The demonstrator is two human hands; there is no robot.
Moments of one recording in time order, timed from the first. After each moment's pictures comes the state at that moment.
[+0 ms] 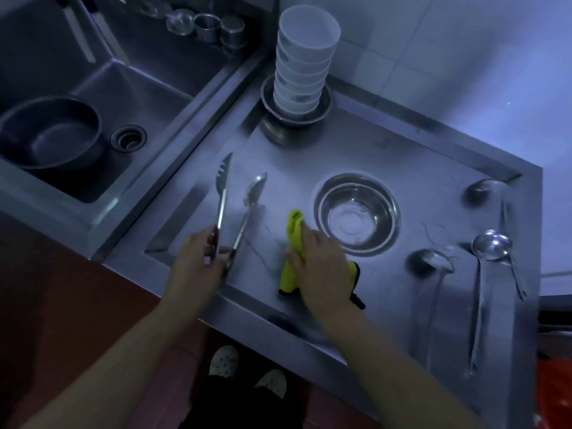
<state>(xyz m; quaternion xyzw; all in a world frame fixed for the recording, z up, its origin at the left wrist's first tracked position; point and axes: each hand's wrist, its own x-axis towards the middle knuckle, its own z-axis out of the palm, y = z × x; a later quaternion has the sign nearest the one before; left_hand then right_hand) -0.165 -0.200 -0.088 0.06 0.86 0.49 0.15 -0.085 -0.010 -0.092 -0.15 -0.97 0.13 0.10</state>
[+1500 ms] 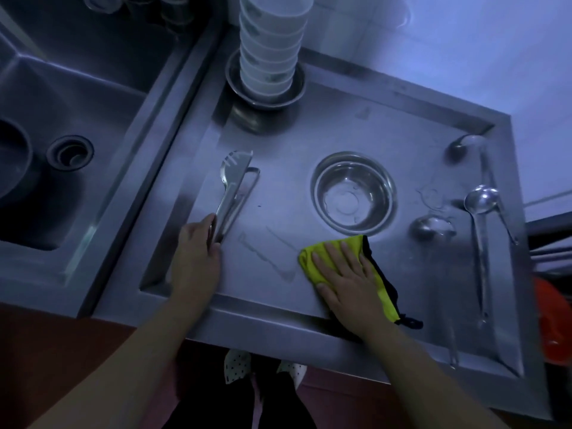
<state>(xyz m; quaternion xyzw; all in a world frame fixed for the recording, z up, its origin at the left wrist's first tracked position) -0.233 -0.208 -0.139 0.16 0.90 0.38 0.12 -0.041 -0.009 -0.138 -0.21 -0.96 0.10 -0.14</state>
